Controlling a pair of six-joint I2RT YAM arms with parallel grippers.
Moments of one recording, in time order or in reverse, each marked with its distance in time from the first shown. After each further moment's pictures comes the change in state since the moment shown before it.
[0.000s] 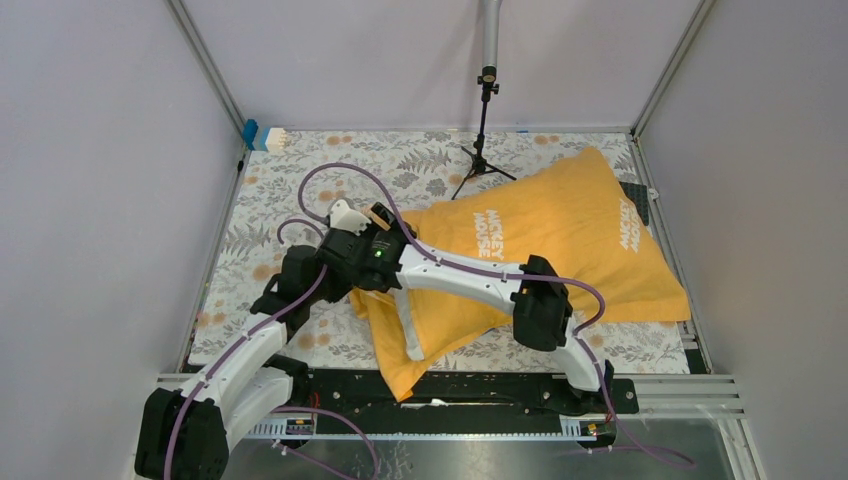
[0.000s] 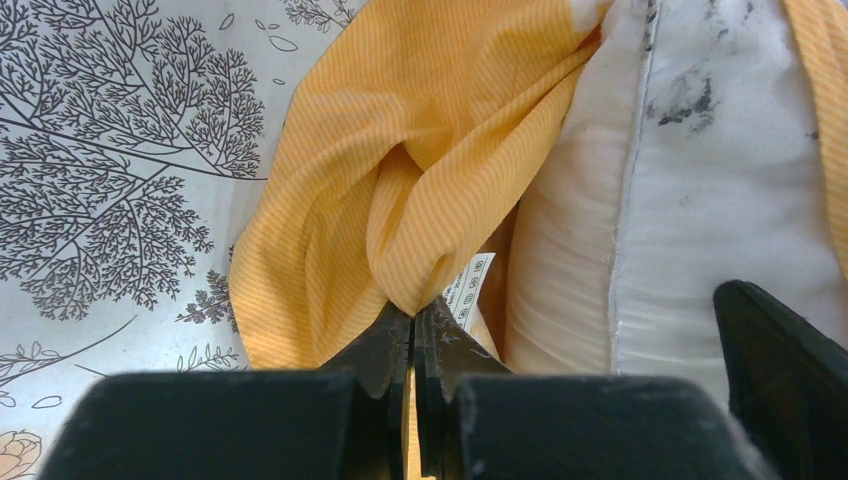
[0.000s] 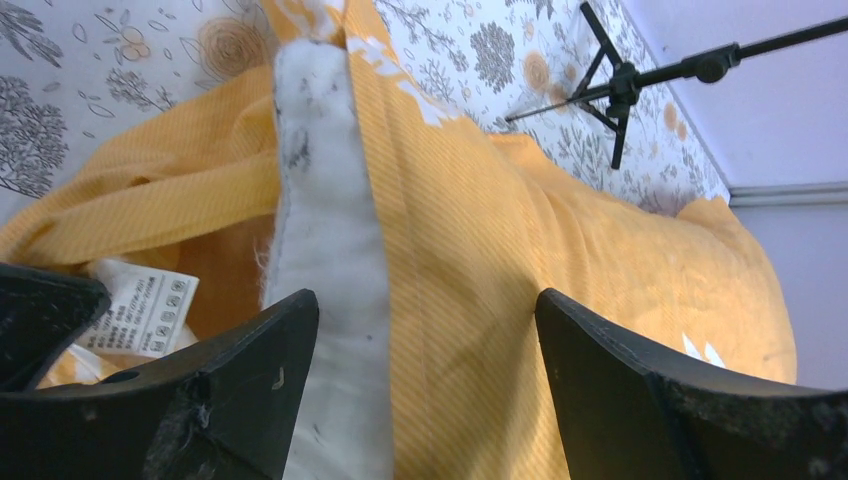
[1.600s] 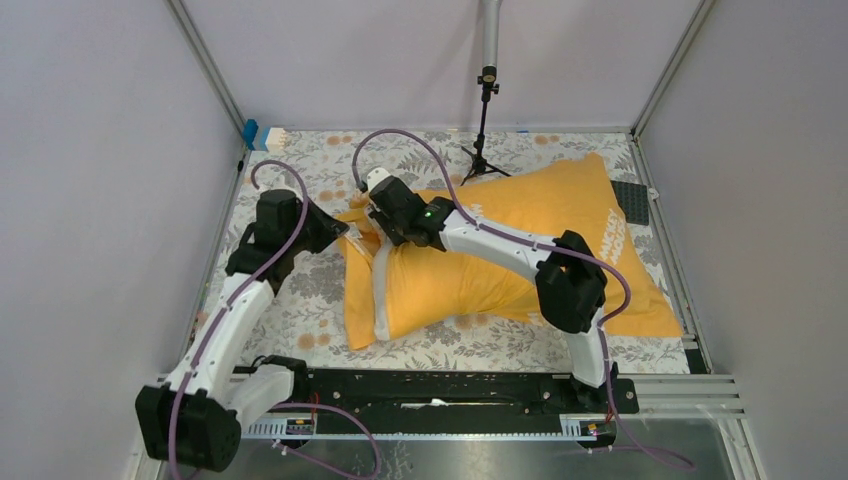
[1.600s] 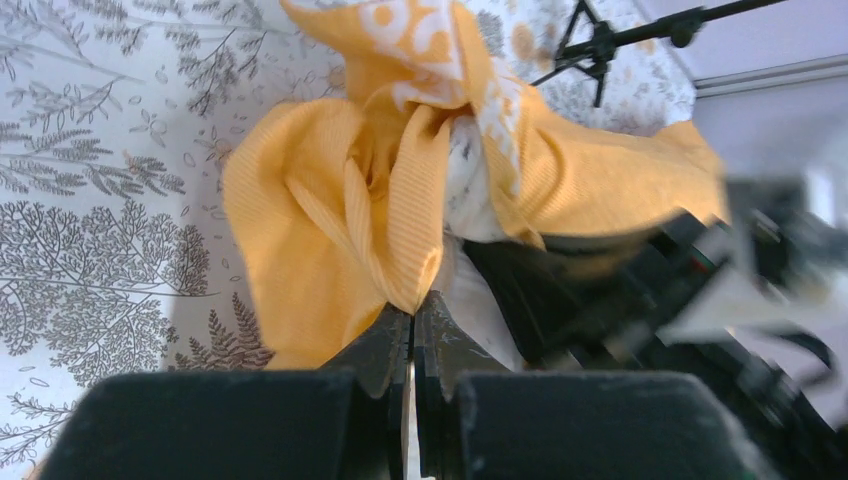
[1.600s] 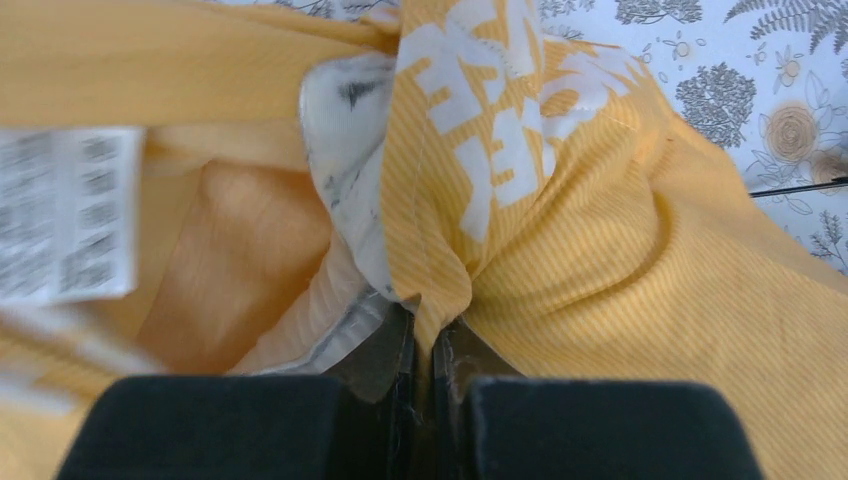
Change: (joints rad) left arm 0.107 0.157 0.485 -0.257 -0.004 0.107; right arm -0.266 -0.139 -0.312 0.421 -0.666 -0.084
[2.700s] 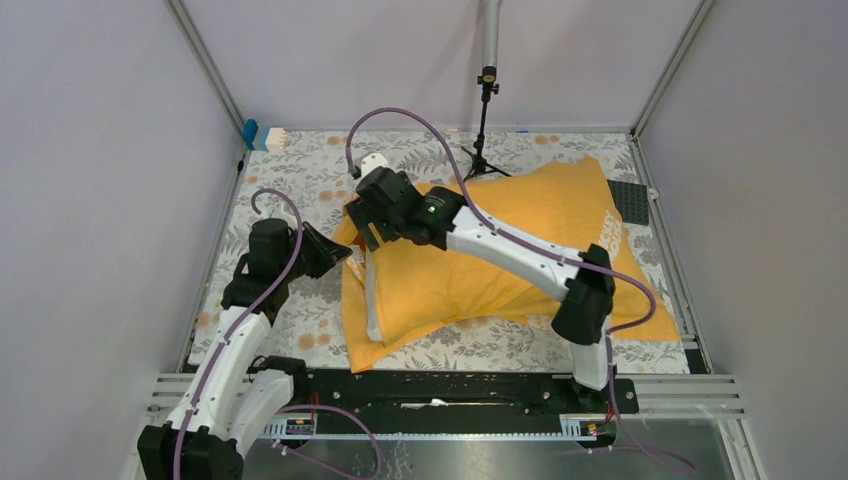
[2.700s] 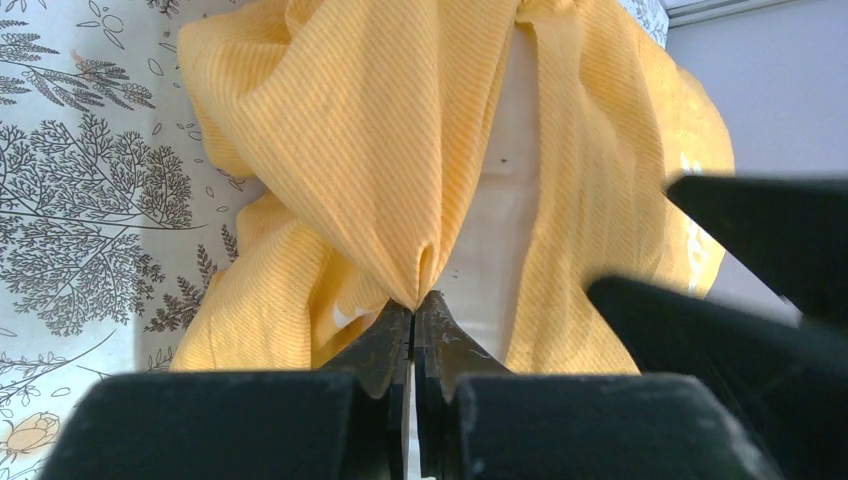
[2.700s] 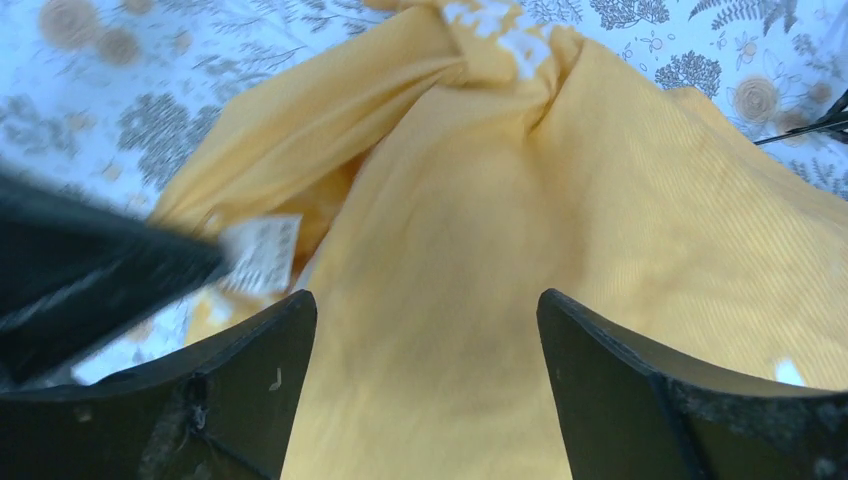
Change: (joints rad) left arm 0.040 -0.233 -0.203 0.005 0.170 0.012; right arm 0.056 -0.007 0.274 -0.262 0.081 0.172
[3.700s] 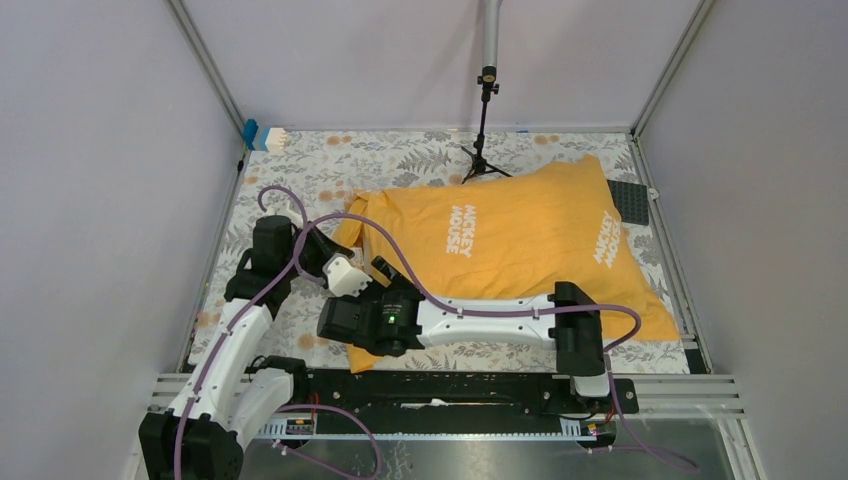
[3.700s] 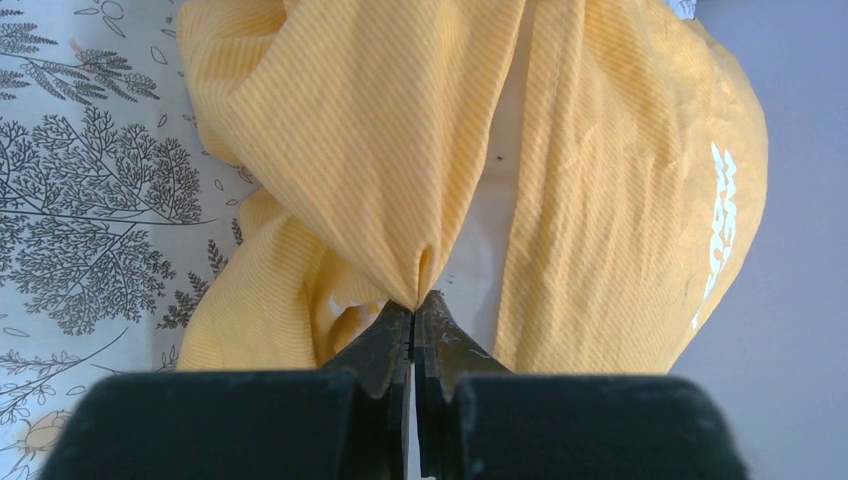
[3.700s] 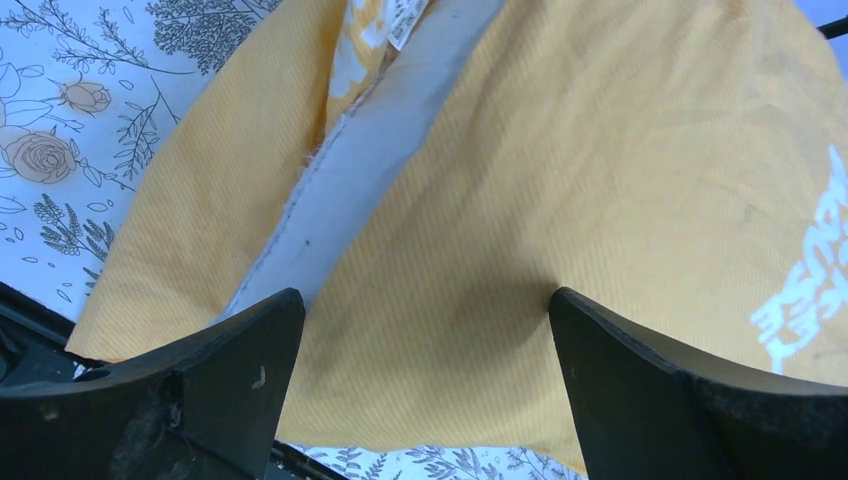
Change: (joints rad) left arm 0.001 0.063 0.013 -0.002 0.026 0.042; right arm 0.452 -0.069 -0.240 -0.110 0.510 0.114
